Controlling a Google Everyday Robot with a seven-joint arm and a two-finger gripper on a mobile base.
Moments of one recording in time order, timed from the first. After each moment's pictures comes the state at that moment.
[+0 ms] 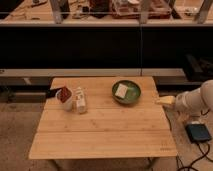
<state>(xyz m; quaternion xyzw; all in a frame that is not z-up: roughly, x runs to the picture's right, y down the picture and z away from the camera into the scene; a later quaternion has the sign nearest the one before) 0.318 0.107 0.686 -0.10 -0.21 -0.43 0.88</state>
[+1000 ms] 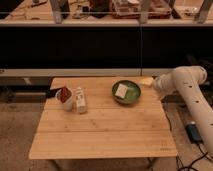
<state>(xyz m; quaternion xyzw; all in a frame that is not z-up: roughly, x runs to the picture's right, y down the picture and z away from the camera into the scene) 0.257 0.010 0.775 -0.02 -0.17 -0.44 0.88</state>
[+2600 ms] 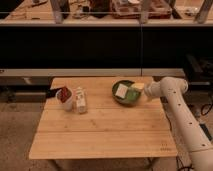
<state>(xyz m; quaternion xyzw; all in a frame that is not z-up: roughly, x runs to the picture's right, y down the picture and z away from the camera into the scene) 0.235 0.024 0.897 0.03 -0.21 -0.42 0.88</state>
